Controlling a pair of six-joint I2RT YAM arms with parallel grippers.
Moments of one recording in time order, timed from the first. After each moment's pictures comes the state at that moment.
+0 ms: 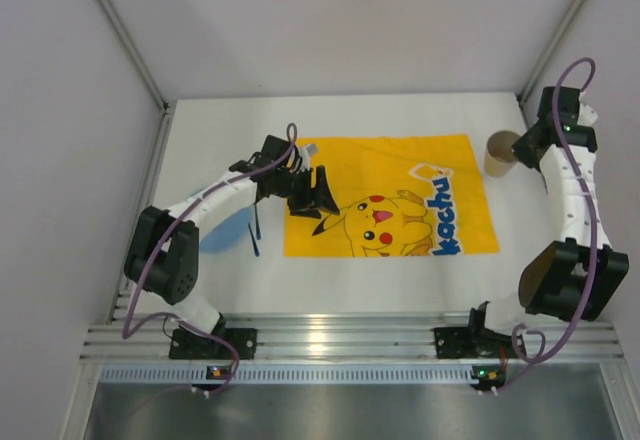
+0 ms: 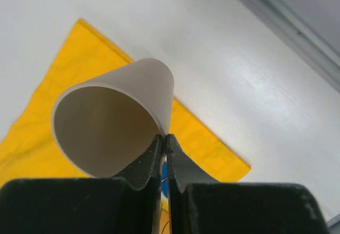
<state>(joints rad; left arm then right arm) -0.46 1.65 1.15 -0.44 0.63 -0.53 -0.23 1.49 1.47 -0.85 0.27 0.59</state>
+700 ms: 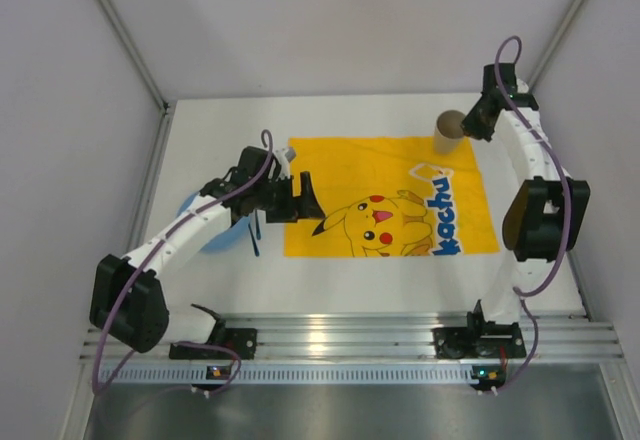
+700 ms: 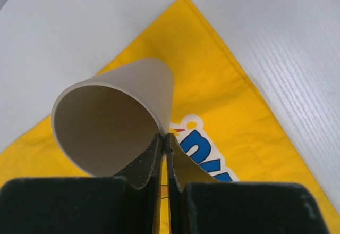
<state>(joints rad) -0.46 1.36 1.01 -0.49 0.43 -0.52 -0.02 1.85 1.72 -0.75 0.14 0.61</state>
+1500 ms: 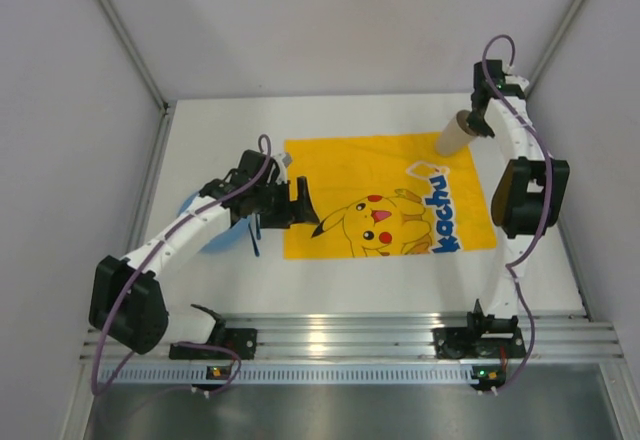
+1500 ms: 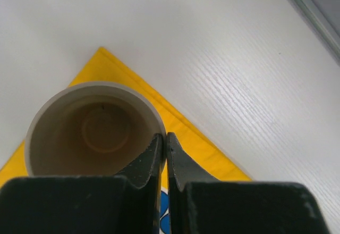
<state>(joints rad) -0.46 1.33 1.00 -0.59 0.35 -0.52 -0.02 2.10 1.95 -0.84 0.42 0.60</state>
